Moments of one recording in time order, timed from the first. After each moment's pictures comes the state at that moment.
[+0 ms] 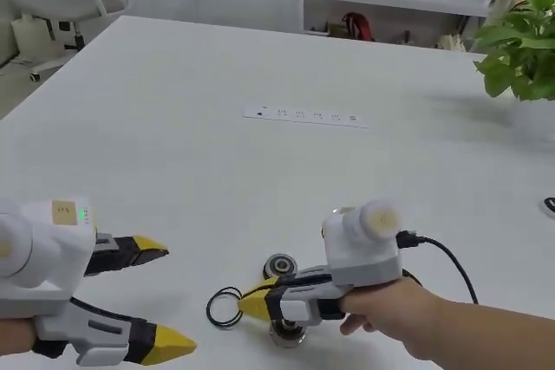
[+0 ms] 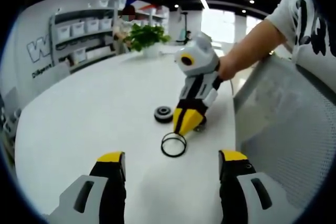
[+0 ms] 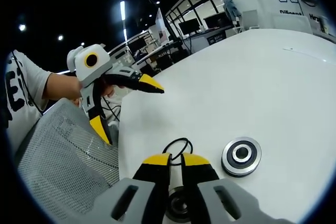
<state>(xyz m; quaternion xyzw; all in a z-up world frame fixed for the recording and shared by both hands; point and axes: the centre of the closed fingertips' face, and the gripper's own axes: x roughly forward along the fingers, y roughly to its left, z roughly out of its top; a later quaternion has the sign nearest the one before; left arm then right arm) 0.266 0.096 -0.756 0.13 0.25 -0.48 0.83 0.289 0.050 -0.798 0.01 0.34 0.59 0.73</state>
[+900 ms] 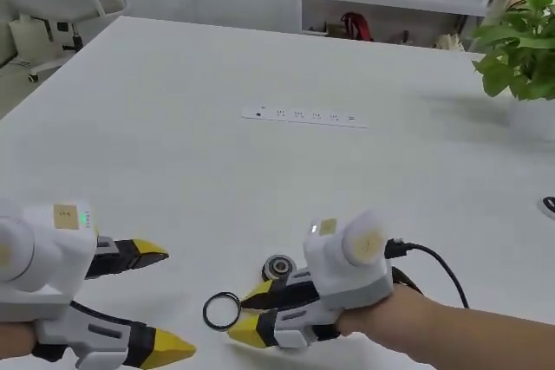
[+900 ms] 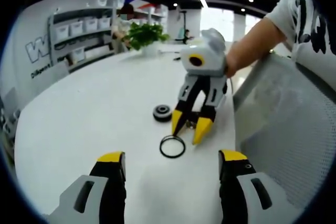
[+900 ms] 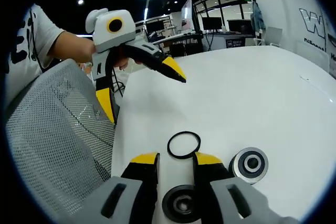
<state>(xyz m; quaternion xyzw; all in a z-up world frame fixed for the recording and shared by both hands) 0.266 0.095 -0.759 0.14 0.25 -0.48 0.83 0.272 0.056 -0.807 -0.12 0.29 0.63 0.71</state>
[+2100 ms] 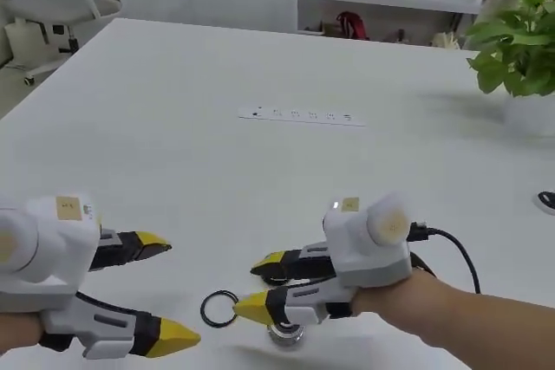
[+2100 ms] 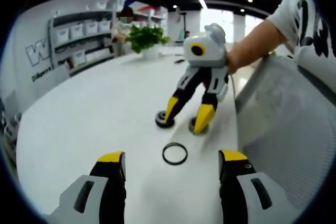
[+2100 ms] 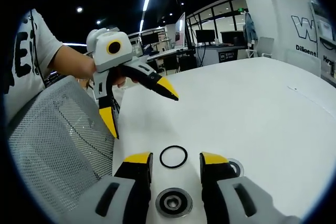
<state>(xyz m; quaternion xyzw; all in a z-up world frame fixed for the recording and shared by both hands) 0.273 0.089 -0.751 0.14 0.24 -0.48 0.83 0.295 0.041 -0.770 -0.08 0.25 0.61 0.75</state>
